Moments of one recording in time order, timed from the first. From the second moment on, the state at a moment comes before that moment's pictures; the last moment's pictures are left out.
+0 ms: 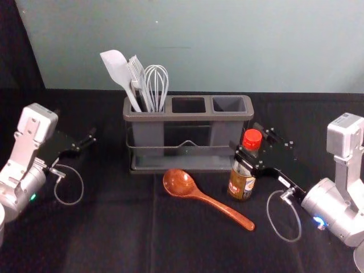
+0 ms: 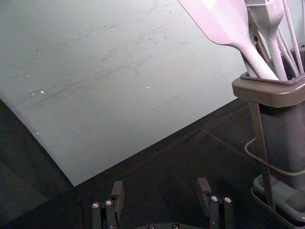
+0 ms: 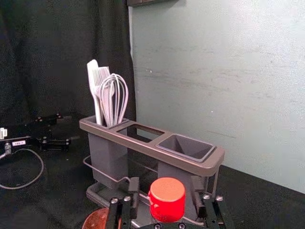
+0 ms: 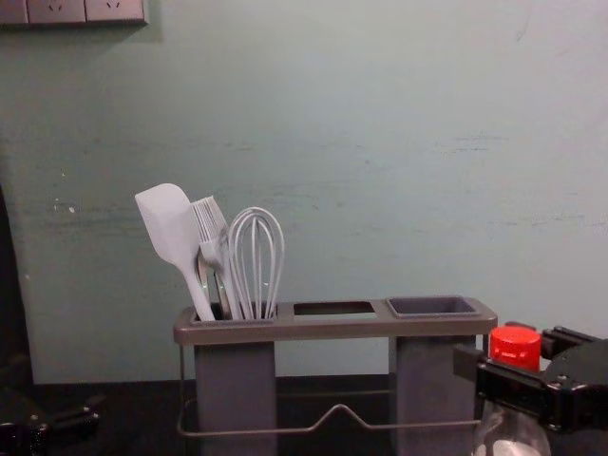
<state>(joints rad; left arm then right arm) -0.20 0.60 0.45 -1.41 -0.25 -0.12 0.03 0.01 0.43 -0.28 -1.67 0.34 -0.08 0.35</state>
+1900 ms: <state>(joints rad) -0.20 0.60 0.45 -1.41 -0.25 -0.12 0.03 0.03 0.61 -0.18 -1.67 0.52 -0.02 0.54</state>
